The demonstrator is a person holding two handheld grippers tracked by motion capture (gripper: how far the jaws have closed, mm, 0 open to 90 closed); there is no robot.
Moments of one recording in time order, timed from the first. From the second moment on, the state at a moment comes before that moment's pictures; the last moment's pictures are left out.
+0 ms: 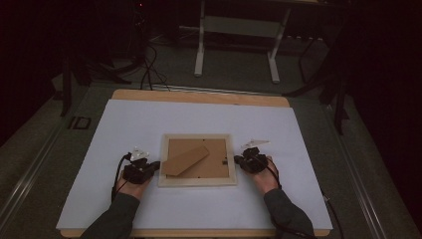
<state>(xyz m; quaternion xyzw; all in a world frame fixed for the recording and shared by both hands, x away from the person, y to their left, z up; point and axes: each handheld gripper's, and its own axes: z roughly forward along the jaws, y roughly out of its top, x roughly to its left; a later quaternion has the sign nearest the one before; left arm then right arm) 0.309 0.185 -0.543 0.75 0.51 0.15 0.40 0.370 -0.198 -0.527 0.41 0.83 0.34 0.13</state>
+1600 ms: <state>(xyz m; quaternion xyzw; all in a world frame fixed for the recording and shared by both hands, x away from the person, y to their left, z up) 0.348 0.162 -0.543 0.74 0.52 0.13 0.40 0.377 -0.224 -0.529 0.46 0.81 0.35 0.13</state>
